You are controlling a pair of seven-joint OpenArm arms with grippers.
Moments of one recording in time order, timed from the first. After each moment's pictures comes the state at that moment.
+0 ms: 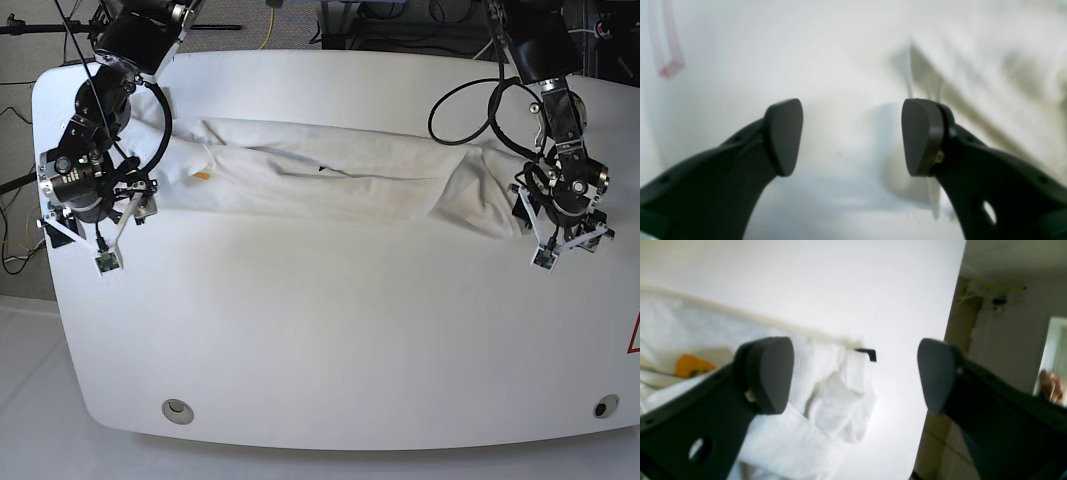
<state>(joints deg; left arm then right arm) -4.4 -11.3 -20.2 90.1 20.0 -35.5 47.0 4.9 8.3 25.6 109.4 -0.3 40.1 -76.0</state>
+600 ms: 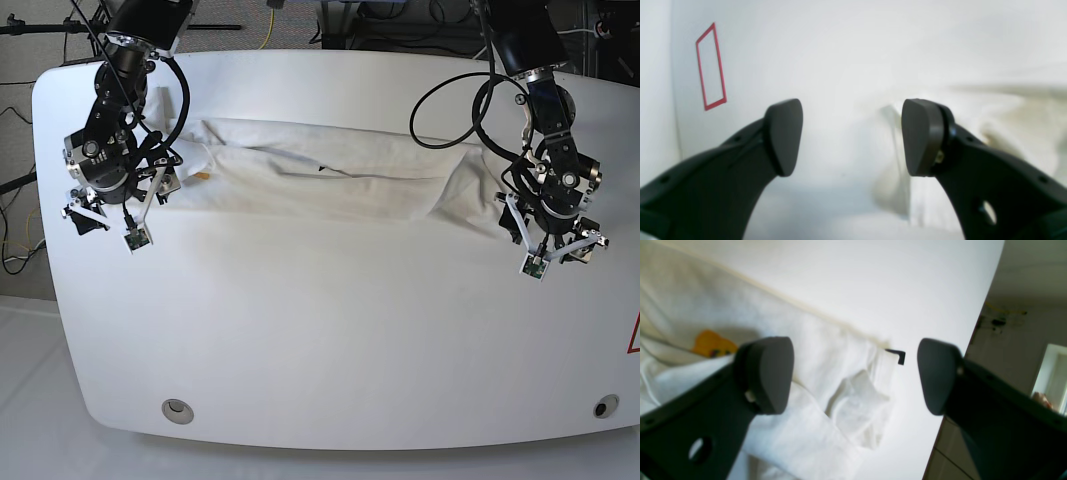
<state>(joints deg) -2.4 -7.4 -20.0 99.7 20.3 -35.8 47.1 -2.0 6.3 22.0 109.4 -6.9 40.2 -66.1</state>
